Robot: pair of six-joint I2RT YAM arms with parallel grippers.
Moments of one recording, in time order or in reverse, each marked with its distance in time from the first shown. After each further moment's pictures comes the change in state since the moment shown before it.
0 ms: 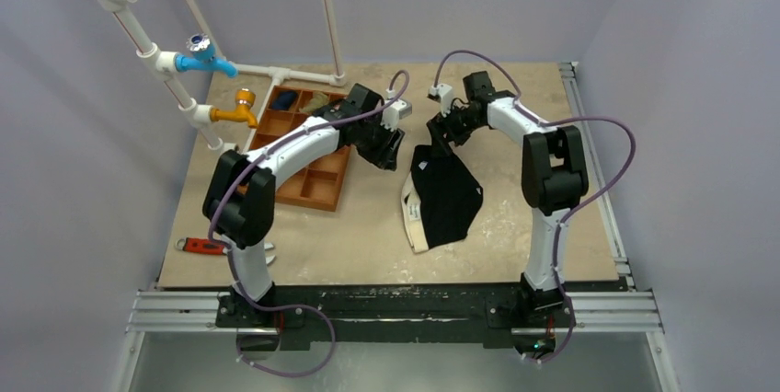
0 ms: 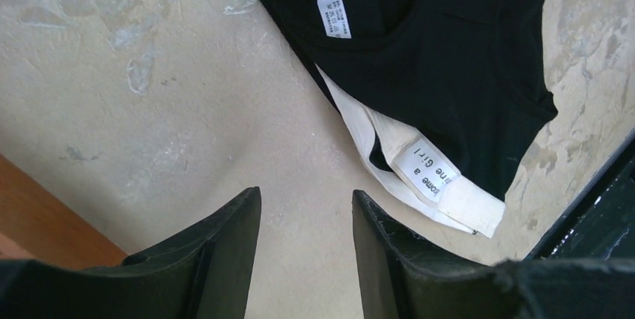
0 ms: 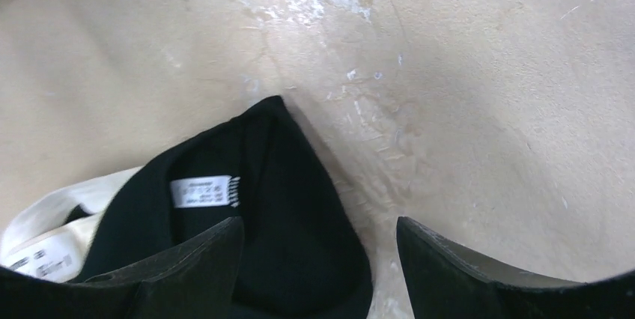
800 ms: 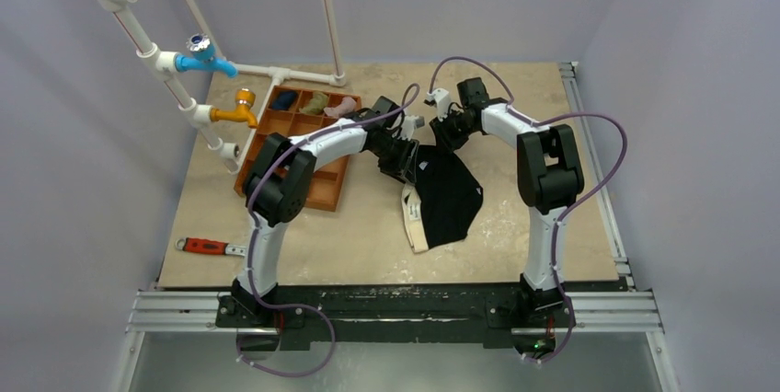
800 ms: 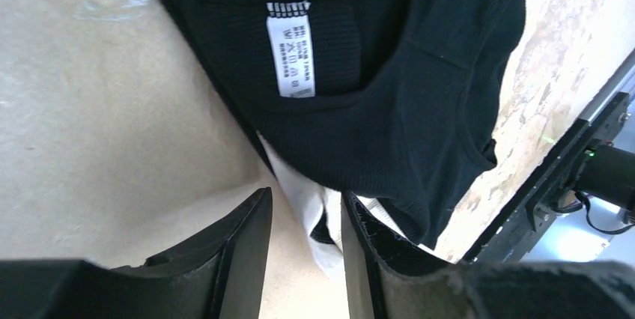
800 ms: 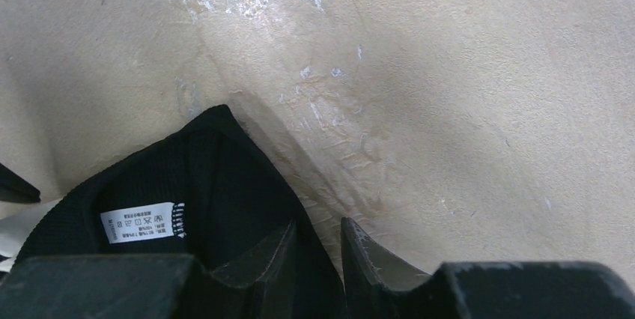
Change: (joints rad) left arm -0.035 0.304 0.133 0.014 0.145 -0.289; right arm 0.045 0.050 -0.038 0.128 0.148 0.031
